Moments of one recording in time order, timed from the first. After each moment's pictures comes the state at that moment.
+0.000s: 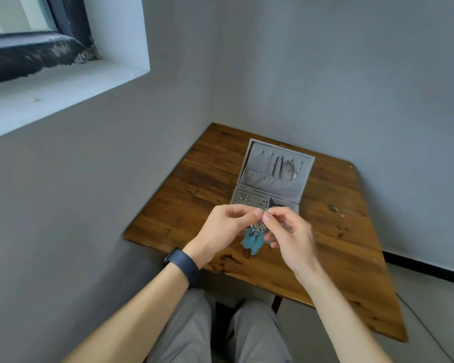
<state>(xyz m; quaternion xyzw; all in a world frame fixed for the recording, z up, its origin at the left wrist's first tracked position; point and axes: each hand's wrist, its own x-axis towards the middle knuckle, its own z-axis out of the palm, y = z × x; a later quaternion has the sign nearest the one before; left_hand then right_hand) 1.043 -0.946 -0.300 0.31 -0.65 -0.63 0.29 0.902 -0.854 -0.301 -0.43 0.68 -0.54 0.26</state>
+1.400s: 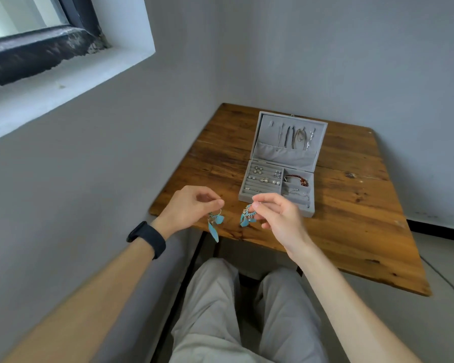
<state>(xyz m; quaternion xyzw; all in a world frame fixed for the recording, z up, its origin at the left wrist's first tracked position) 1.132 -0.967 -0.319 0.44 -0.78 -0.40 0.19 0.944 -0.842 -0.329 -0.38 0.66 -0.53 0.38</state>
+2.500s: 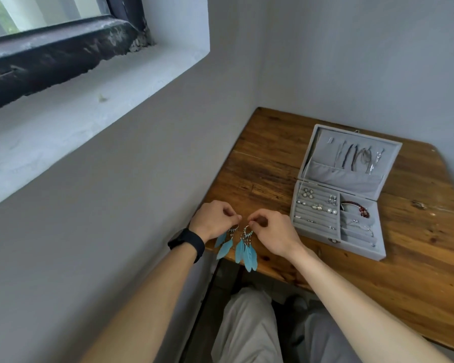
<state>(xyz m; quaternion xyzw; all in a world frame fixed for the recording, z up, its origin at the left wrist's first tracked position) 1.148 -1.085 -0.390 0.52 -0.78 -0.33 0.09 0.989 -0.995 -0.388 -0.58 0.73 -0.25 0.25</state>
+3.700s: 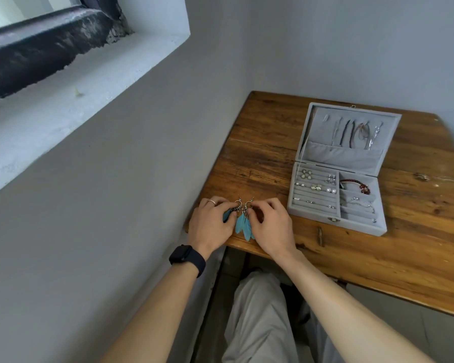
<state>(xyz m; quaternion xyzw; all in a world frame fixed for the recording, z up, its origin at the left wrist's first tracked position) 1.162 -1.048 -0.415 0.49 -0.84 -0.17 0.18 1.012 -0.980 -0.429 -0.53 0.77 -0.34 0.09</state>
